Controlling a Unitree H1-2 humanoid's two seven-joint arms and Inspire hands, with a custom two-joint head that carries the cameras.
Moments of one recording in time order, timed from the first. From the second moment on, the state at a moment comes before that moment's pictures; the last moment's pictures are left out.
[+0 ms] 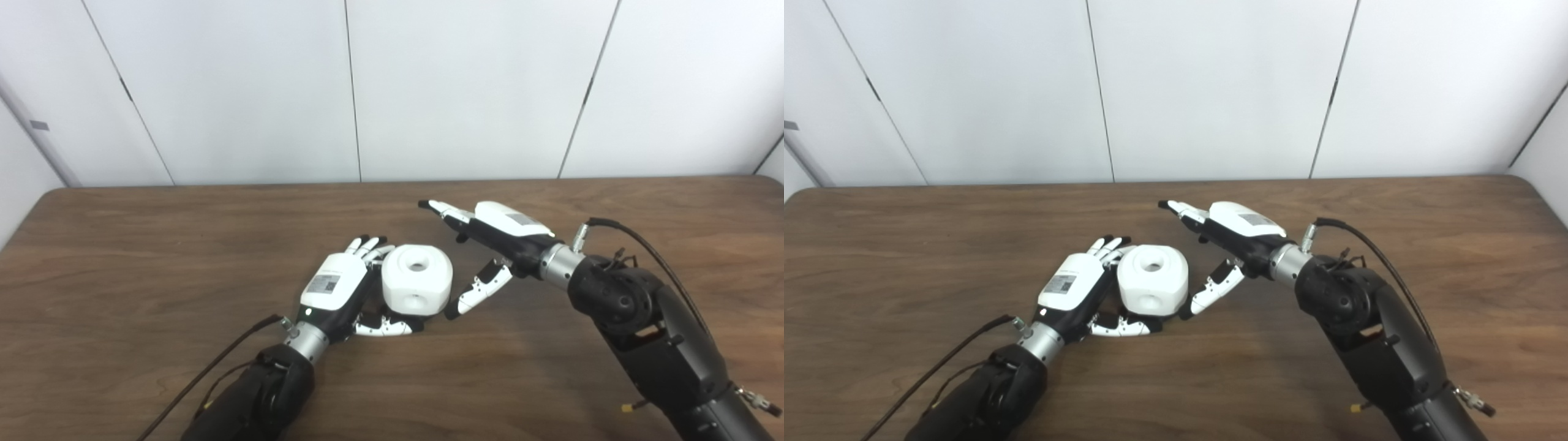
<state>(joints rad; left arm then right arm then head) -0.37 0.31 -0.63 0.26 0.70 -0.06 0.20 -0.49 -0.38 0.32 -0.08 -0.54 0.11 0.55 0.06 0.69</state>
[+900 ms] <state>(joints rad) -0.36 0.31 -0.61 0.25 0.70 -0.05 0.19 -0.26 -0.30 -0.11 -0.06 -0.15 0.11 0.23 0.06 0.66</state>
